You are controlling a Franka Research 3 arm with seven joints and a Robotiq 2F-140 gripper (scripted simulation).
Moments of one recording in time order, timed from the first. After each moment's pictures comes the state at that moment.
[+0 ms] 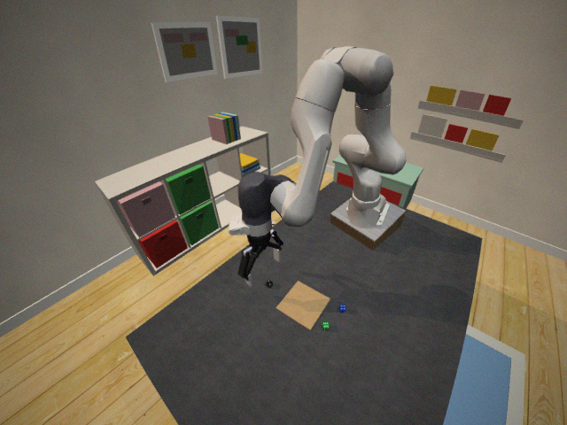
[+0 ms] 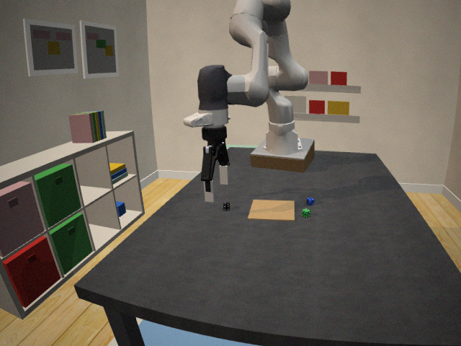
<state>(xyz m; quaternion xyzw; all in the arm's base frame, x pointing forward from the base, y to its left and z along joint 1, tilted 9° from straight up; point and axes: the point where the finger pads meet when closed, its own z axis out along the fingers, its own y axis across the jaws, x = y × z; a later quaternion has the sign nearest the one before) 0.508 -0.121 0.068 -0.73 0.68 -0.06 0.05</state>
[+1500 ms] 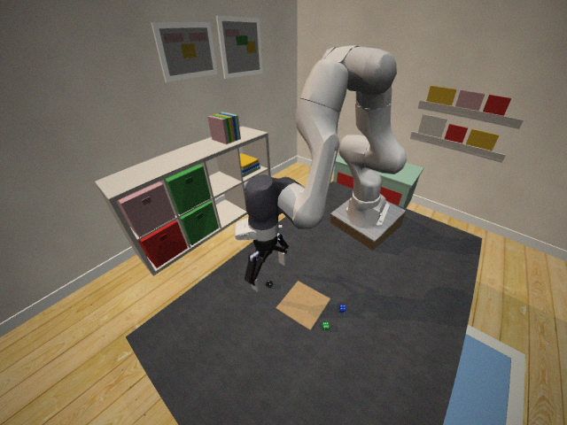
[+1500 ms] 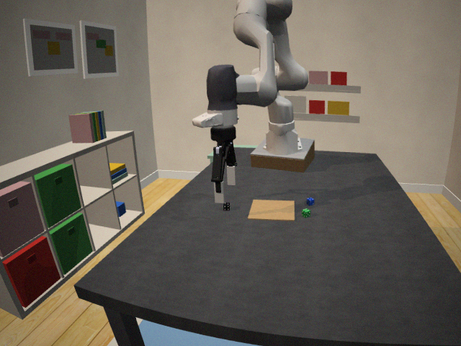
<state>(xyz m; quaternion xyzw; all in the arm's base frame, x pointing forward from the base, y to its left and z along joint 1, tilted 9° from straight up) 0.506 -0.093 0.067 -0.74 0.67 -0.06 0.04</state>
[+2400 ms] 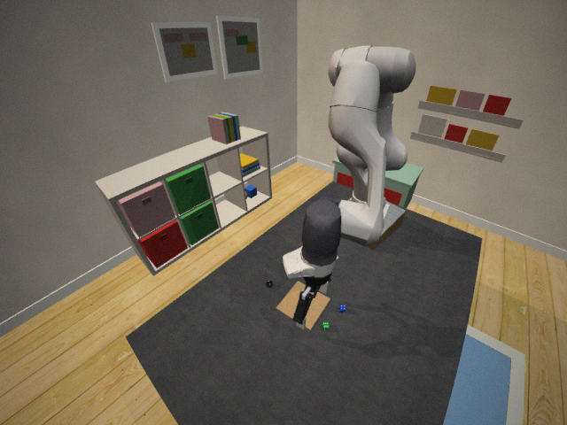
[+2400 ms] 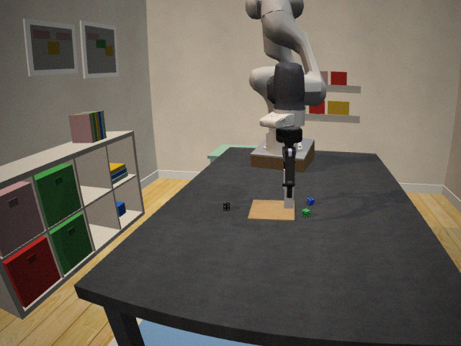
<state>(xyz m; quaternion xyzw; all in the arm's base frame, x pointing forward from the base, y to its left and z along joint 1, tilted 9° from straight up) 0.501 0.104 0.064 -0.77 0.64 -0.07 0.05</state>
